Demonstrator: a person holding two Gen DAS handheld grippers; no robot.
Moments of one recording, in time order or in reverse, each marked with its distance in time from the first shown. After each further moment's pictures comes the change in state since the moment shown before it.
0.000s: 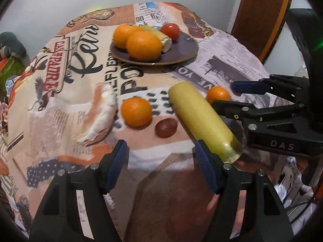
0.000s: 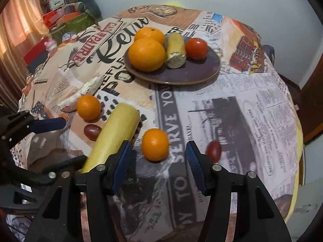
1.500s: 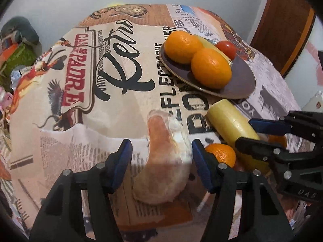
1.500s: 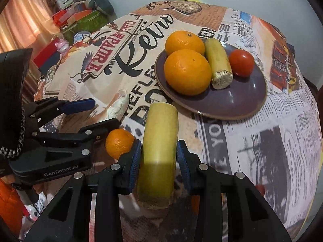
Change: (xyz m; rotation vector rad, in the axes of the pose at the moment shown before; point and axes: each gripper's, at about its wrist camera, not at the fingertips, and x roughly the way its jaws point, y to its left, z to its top) left arm 0.038 0.096 0.043 -0.124 -0.010 0.041; right arm 0.042 0.037 0.052 -0.019 0.057 0.141
